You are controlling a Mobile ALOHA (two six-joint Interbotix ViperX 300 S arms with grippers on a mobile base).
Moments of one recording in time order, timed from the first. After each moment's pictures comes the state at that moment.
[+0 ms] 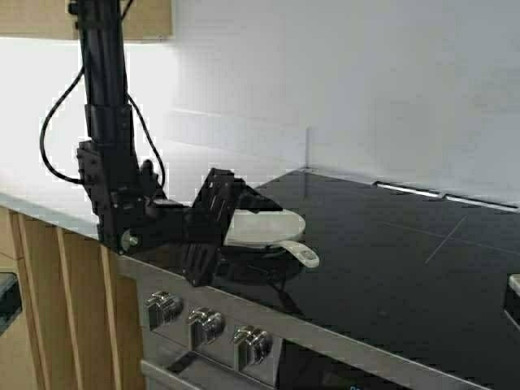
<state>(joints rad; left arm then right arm) -0.57 0.84 0.73 0.23 -1.35 -1.33 0.01 -0.95 1.21 0.00 -0.29 0.00</state>
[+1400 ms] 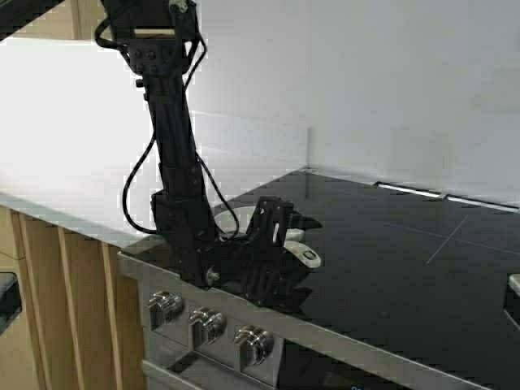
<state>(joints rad) -0.70 1.08 0.31 0.00 -1.27 -1.48 0.01 -0.94 1.21 0.00 -0.28 0.00</state>
